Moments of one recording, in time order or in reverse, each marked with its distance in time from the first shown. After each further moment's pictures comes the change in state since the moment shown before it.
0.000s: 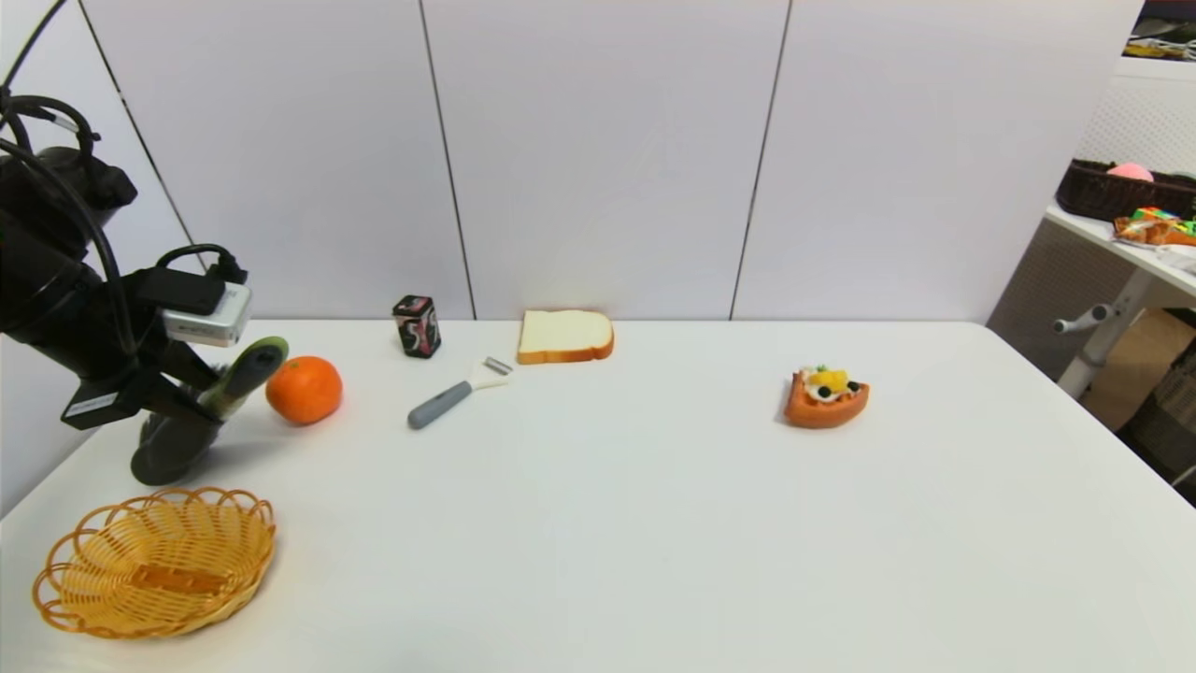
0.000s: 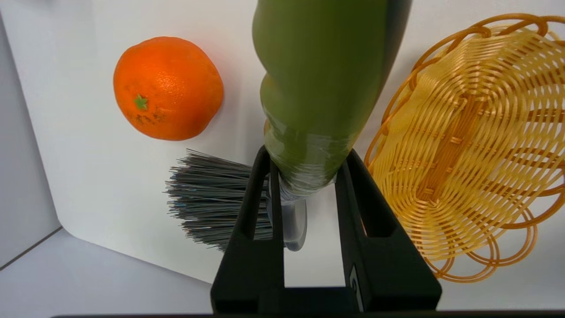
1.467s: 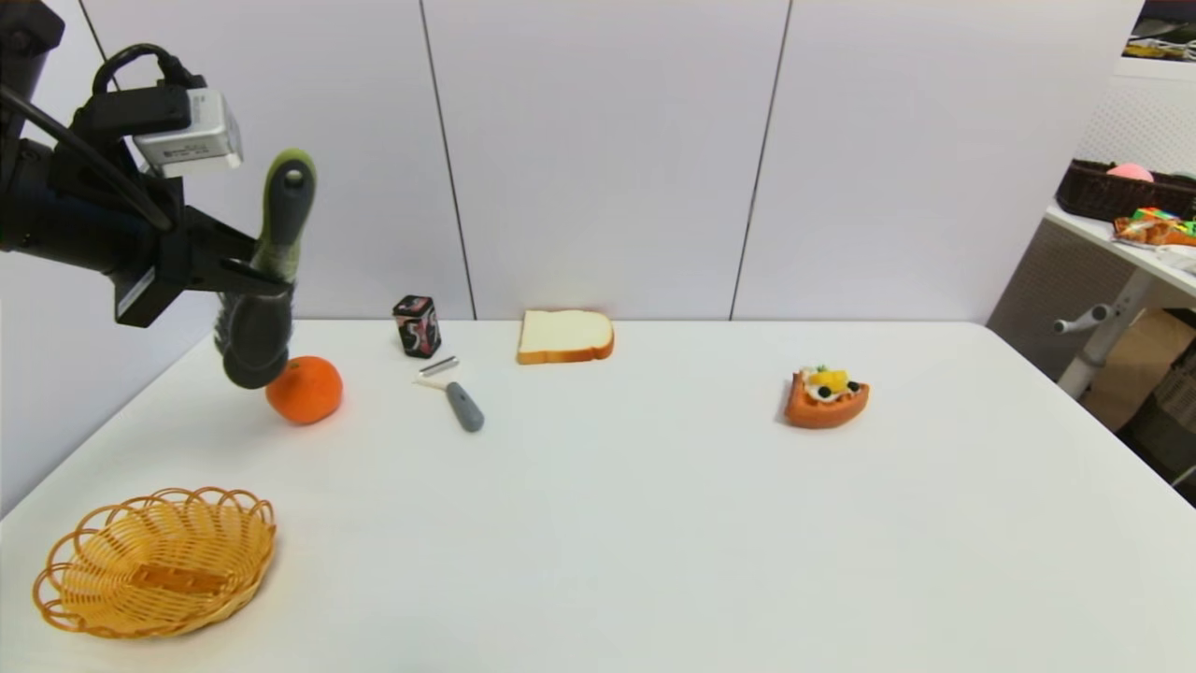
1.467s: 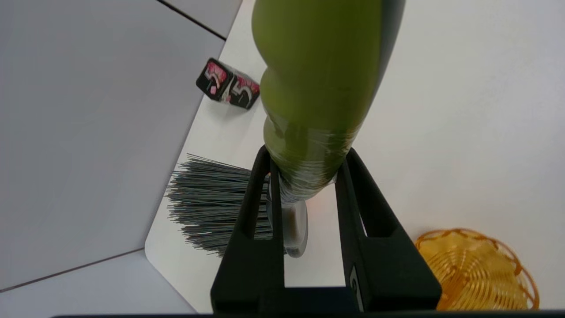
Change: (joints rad) left arm -0.142 -0.217 0.007 -0.278 -0.193 -0.467; right arm 0.000 0.000 0.000 0.000 0.000 0.000
